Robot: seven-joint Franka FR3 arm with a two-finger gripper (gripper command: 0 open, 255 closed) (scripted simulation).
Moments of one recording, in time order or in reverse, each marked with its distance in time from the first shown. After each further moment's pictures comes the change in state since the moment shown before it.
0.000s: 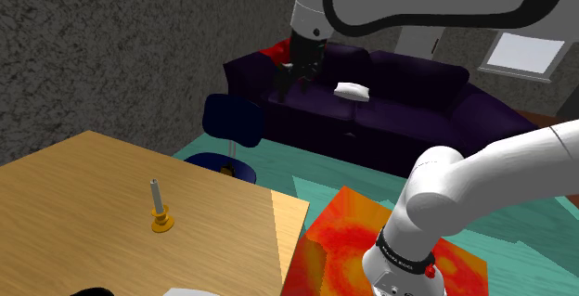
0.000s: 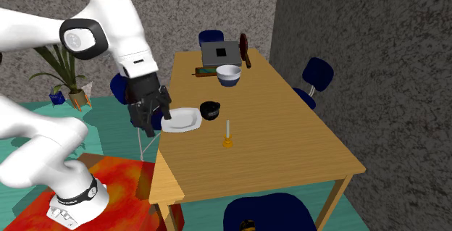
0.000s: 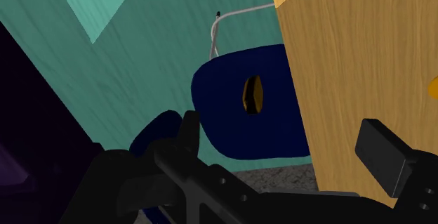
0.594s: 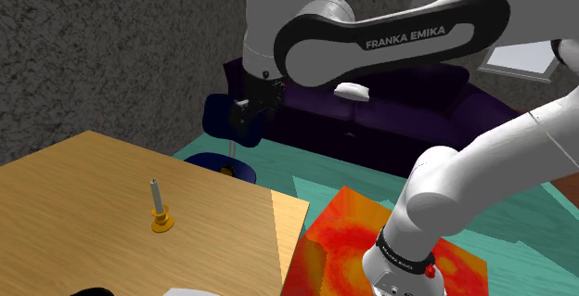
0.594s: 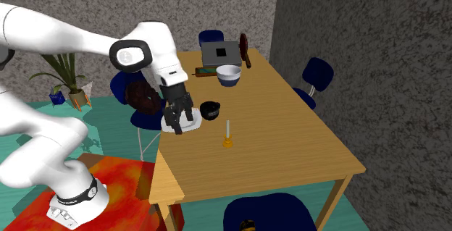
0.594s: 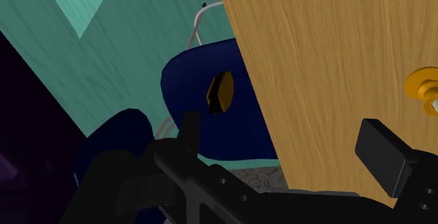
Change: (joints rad) arm 0.003 0.185 0.214 -0.020 -0.001 0.194 0.240
